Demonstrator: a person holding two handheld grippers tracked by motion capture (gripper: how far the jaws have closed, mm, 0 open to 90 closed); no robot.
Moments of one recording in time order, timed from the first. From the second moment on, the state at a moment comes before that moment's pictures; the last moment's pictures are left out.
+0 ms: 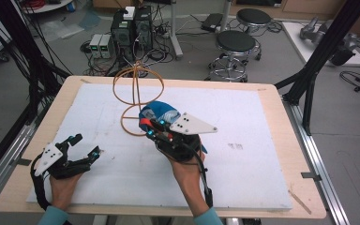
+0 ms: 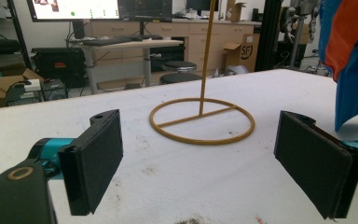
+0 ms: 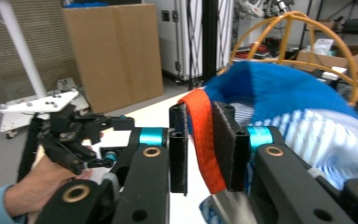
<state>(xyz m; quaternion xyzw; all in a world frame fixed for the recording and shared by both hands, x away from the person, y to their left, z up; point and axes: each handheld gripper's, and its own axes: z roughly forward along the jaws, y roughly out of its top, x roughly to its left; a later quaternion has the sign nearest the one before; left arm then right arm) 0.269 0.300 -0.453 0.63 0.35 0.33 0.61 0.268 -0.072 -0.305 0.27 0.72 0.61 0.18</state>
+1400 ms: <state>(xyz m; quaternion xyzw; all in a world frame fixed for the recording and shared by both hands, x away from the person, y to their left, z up) 0.268 0.299 -0.454 0.63 0.35 0.33 0.61 0.280 -0.059 -0.338 0.23 0.80 0.53 0.16</state>
